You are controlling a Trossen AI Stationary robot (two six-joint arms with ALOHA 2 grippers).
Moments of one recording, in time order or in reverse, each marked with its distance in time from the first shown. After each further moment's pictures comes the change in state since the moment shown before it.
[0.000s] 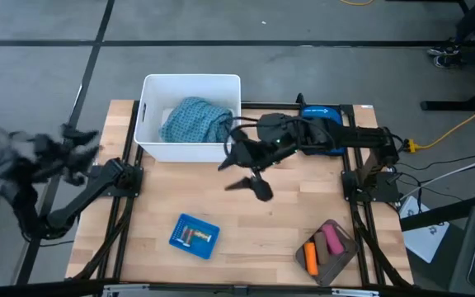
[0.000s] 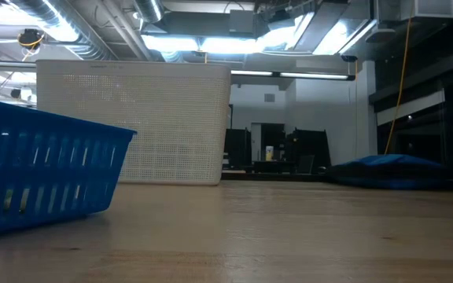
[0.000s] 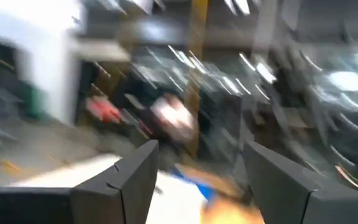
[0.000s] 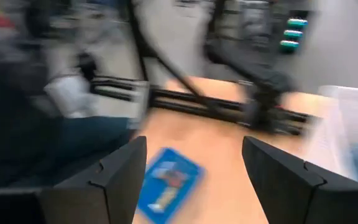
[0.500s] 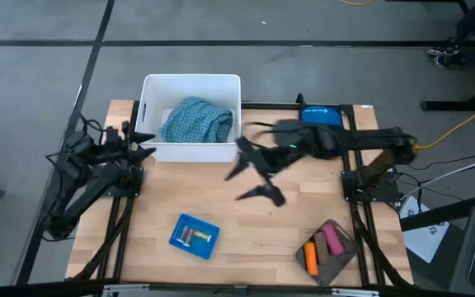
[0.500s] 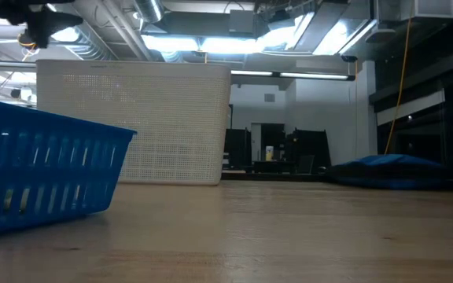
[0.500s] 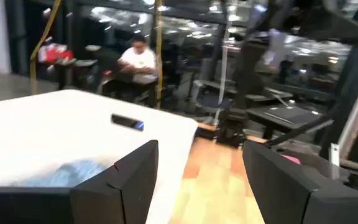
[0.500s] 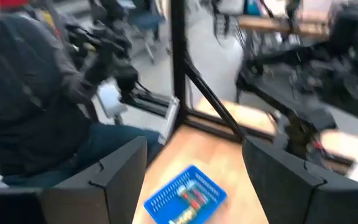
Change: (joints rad) left arm 0.003 -0.045 -0.563 0.336 0.261 0.032; right arm 0.027 -0.132 -0.269 0.254 -0.146 -0.061
